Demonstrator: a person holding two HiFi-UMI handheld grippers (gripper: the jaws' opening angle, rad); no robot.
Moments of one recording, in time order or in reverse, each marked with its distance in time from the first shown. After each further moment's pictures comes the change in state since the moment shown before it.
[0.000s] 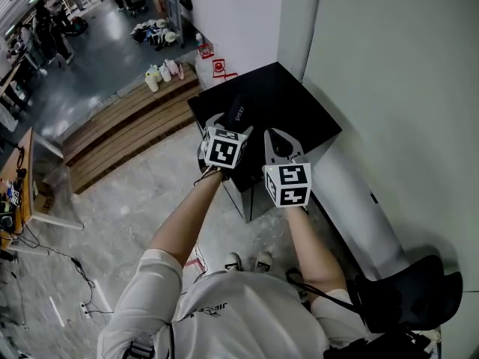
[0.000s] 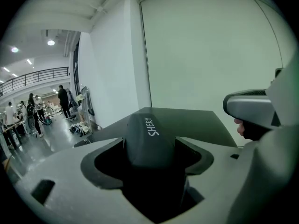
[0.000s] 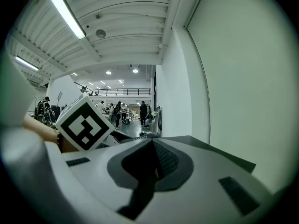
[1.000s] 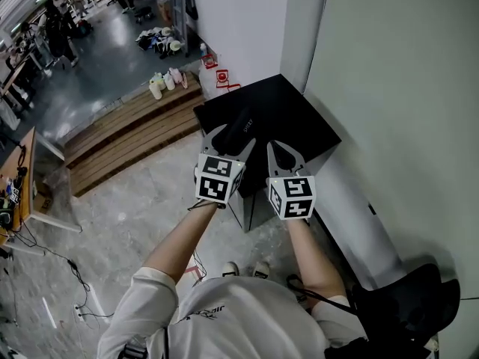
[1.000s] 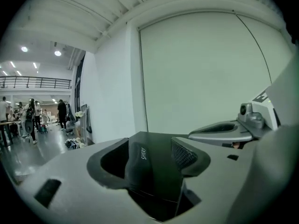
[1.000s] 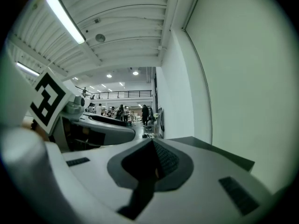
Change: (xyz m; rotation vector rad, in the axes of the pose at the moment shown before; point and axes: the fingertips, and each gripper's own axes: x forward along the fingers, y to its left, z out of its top) left arm -0.101 -0.031 0.055 0.019 -0.256 -0.010; right arm -0.022 0.012 0.012 0.022 -0.012 0.022
